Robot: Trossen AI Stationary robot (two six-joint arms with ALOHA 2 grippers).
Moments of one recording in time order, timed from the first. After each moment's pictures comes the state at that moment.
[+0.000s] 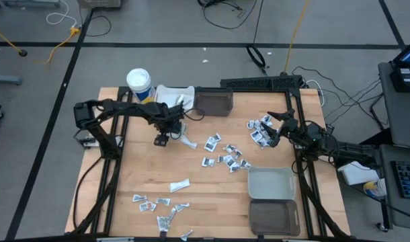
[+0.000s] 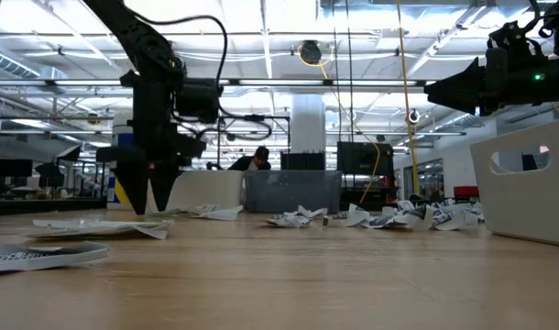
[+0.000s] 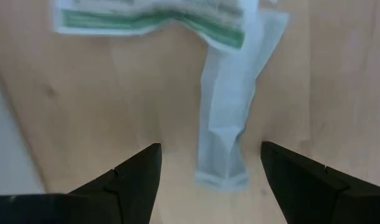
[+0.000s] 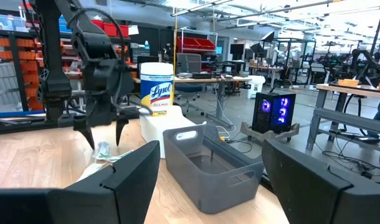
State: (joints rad) left arm 0.40 1.66 0.90 -0.74 -0.01 0.58; right arm -0.19 0.04 0.02 0.13 0.34 -0.07
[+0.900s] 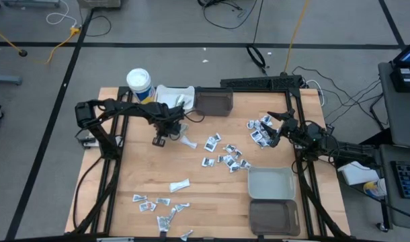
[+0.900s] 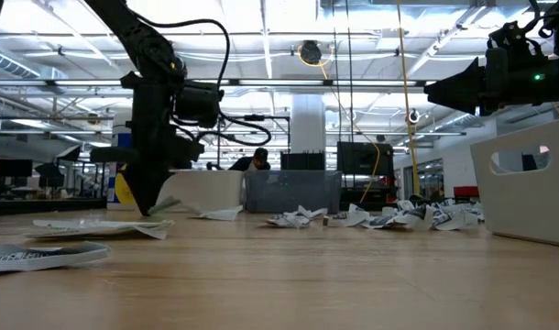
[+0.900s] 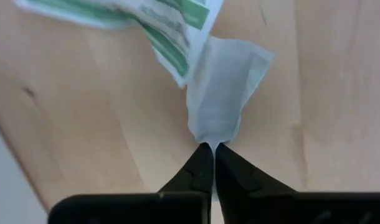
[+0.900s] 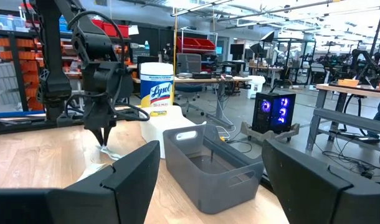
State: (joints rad) left arm 0.41 1.67 0.91 -0.82 0.00 0.63; right arm -0.19 0.04 0.02 0.13 0.34 -0.07
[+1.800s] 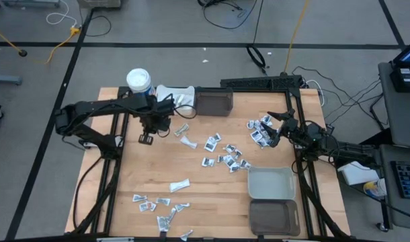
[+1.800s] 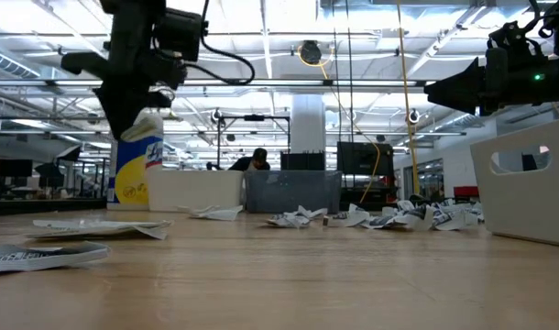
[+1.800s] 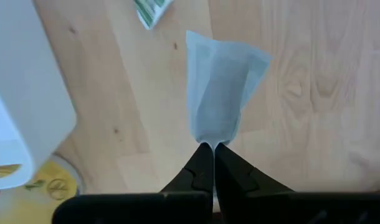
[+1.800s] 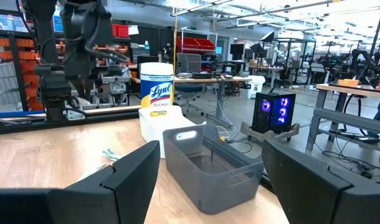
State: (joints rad) left arm 0.34 1.42 1.14 -1.32 0.00 0.51; right arm -0.19 0.04 0.02 0.13 0.34 -0.07
